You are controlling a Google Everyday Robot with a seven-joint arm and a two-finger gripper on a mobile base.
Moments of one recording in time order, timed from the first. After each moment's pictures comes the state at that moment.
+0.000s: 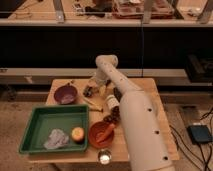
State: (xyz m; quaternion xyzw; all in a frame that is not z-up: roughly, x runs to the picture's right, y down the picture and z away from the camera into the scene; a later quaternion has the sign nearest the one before) arm -0.057 -0.012 1.004 -0.23 -0.24 -0.25 0.91
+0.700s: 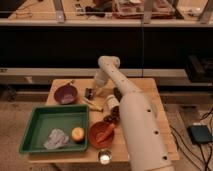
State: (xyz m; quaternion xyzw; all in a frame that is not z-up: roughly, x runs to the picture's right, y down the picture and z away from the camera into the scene) arm -0.053 -0.009 0.994 -0.24 -0.29 -0.24 0.90
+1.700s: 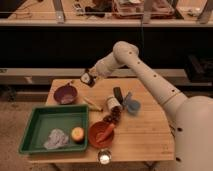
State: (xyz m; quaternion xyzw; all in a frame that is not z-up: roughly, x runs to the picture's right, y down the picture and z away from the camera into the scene) arm -0.077 -0.076 0.784 -0.06 -0.42 -0.28 0.86
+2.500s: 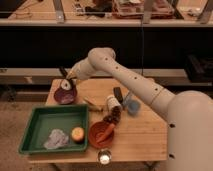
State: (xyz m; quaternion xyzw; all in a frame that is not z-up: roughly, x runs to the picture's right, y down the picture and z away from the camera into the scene) arm -0.190 -0.066 0.777 0.04 -0.41 -0.43 0.81
